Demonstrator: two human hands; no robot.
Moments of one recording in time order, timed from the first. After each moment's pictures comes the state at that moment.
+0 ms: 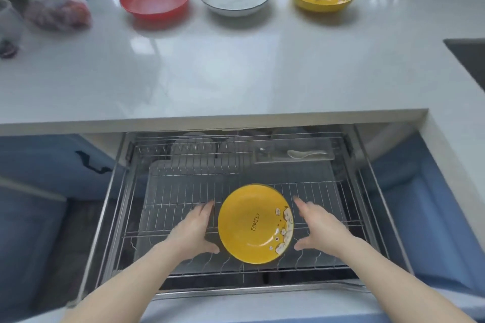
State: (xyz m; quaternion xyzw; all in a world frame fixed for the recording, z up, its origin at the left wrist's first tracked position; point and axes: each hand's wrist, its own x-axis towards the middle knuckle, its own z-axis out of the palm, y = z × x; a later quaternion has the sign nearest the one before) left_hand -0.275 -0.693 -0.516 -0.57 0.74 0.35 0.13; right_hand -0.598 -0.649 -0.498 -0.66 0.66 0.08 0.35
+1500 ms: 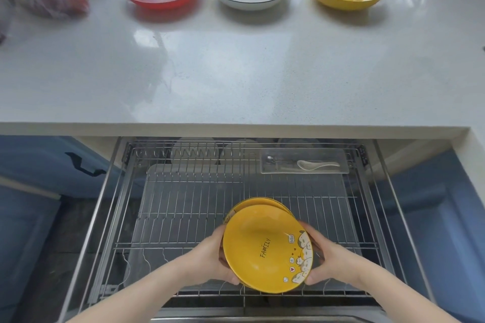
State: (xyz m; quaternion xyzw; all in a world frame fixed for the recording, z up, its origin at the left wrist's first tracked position) left_hand -0.296 -0.693 -0.535 -0.49 0.58 0.66 0.02; right_hand -0.615 -0.650 -0.529 -0.45 0.59 -0.02 0.67
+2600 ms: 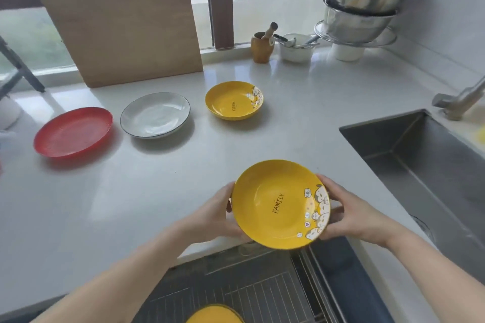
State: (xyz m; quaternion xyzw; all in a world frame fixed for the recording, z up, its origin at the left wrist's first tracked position) left_hand -0.503 -0.905 -0.312 -0.35 0.78 0.52 -0.06; right_hand -0.801 -0.768 -0.297 -0.54 0.64 -0.28 0.47
